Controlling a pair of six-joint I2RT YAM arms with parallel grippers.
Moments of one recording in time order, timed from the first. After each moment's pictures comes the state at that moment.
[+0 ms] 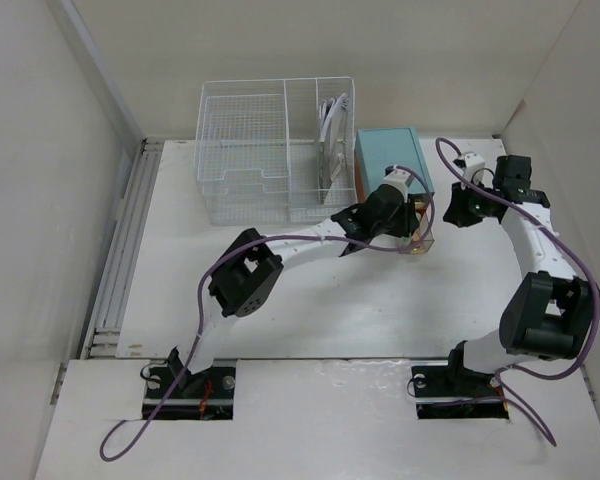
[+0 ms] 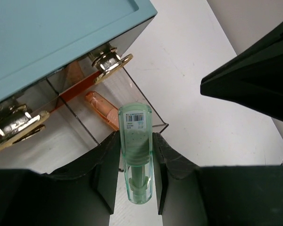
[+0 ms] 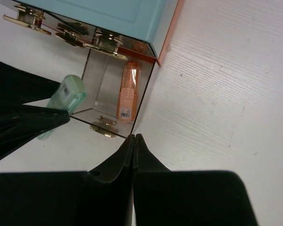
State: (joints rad) left arm -0.98 2.18 1.72 0.05 -0.08 -0.58; right arm -0.21 1.47 1.19 -0.66 -0.51 -0.40
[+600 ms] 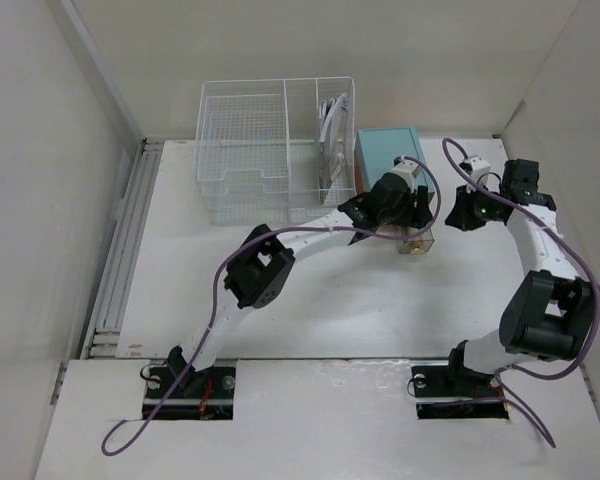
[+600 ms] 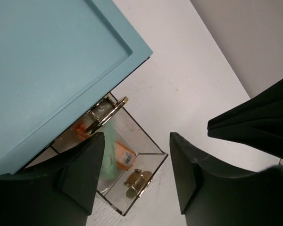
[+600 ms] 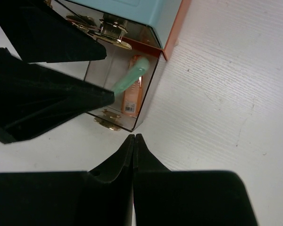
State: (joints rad) left arm -0.93 2.36 1.97 0.01 0.05 -0.55; right arm -0.26 1.47 1.18 -0.69 -0.60 -0.44
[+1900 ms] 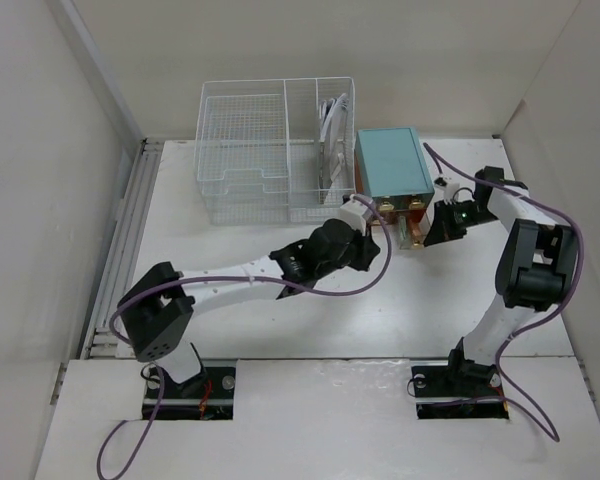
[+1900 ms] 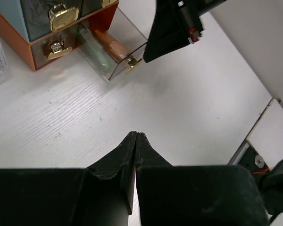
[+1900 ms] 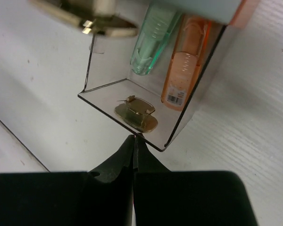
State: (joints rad) left arm -1.06 1.61 1.08 0.18 -0.13 -0.50; right arm -0.21 1.80 1.29 -0.93 -0.70 -0.52
